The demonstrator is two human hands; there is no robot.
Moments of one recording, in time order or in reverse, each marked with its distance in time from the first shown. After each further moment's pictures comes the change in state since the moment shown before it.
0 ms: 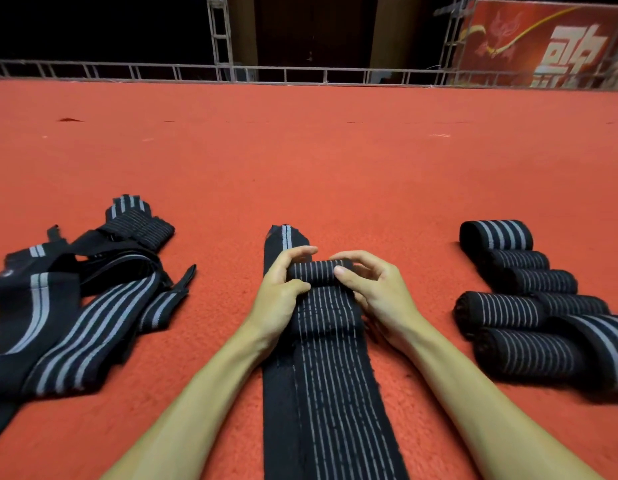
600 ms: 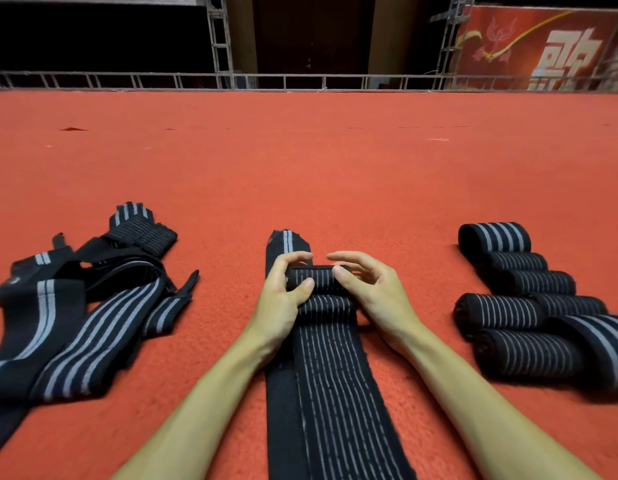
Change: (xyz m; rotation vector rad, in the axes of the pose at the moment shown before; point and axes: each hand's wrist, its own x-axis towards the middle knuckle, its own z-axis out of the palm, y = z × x) left_hand 0.000 -0.010 -0.003 -0.011 -0.001 0.043; right_hand 0.000 -0.001 0.000 -0.159 -0.002 -0.145
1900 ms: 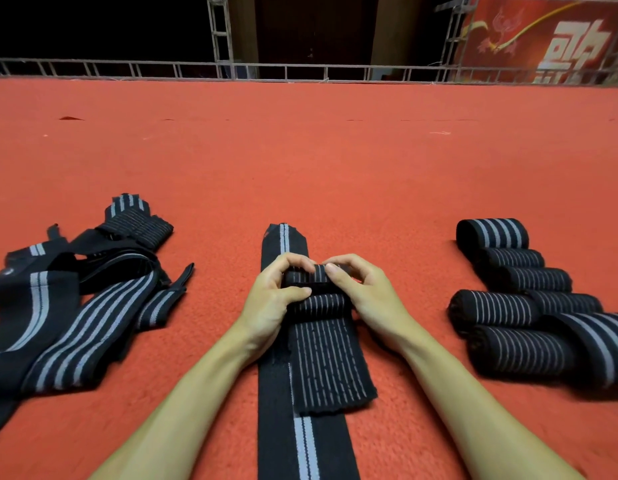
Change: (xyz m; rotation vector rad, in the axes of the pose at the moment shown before) left_hand -0.003 0.002 -0.003 -0.133 -0.115 -0.002; right_hand -0.002 0.002 0.001 -0.157 -0.050 0.039
